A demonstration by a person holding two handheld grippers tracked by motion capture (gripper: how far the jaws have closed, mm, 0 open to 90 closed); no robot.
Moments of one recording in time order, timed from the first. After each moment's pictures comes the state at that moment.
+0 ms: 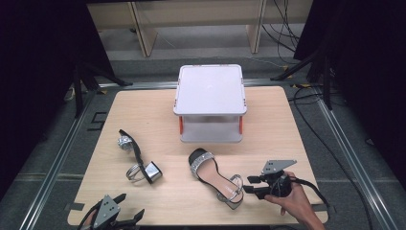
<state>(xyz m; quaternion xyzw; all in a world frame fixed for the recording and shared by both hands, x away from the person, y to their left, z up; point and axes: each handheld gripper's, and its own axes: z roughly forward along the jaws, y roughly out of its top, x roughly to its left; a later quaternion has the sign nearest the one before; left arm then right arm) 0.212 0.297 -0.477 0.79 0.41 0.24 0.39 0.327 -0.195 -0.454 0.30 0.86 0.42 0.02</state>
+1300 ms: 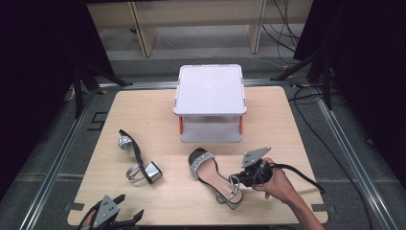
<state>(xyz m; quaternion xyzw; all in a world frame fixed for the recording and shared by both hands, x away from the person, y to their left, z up) 0.211 0.298 -0.477 0.79 0.42 0.23 0.39 0.360 -0.149 -0.448 0.17 0.91 0.38 0.00</state>
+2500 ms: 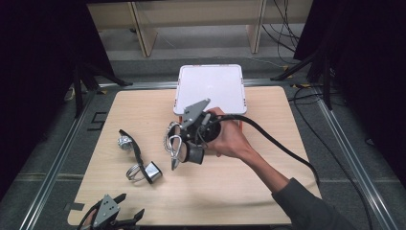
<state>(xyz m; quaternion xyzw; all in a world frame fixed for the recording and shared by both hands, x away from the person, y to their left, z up) 0.213 0.296 -0.478 0.78 0.42 0.23 0.41 0.392 0.000 -0.281 0.05 0.92 0.36 0.13</state>
